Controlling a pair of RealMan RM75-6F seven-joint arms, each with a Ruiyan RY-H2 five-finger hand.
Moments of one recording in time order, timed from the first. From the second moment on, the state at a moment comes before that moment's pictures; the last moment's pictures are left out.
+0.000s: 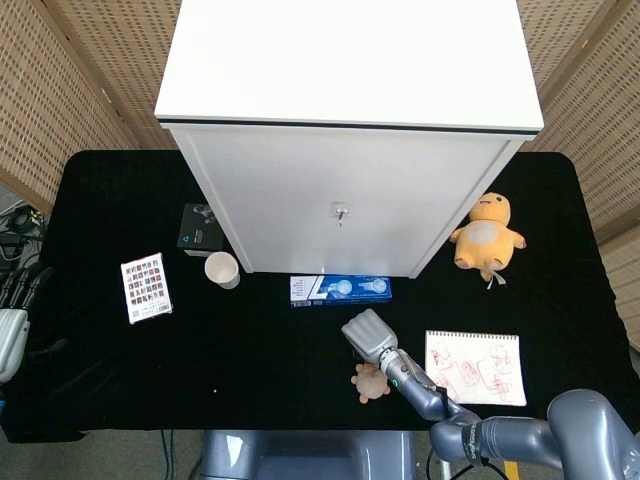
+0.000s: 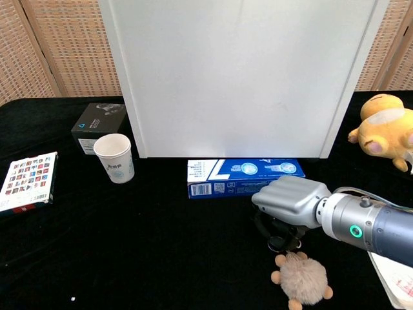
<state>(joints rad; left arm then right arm) -0.12 -1.10 -0.05 -1.60 1.45 1.44 0.06 0.78 -1.75 0.02 -1.37 -1.05 0.82 -0.63</state>
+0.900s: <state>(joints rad) -0.12 -1.10 -0.05 -1.60 1.46 1.44 0.05 0.71 -1.61 0.00 -1.49 -1.45 1.05 -0.33</state>
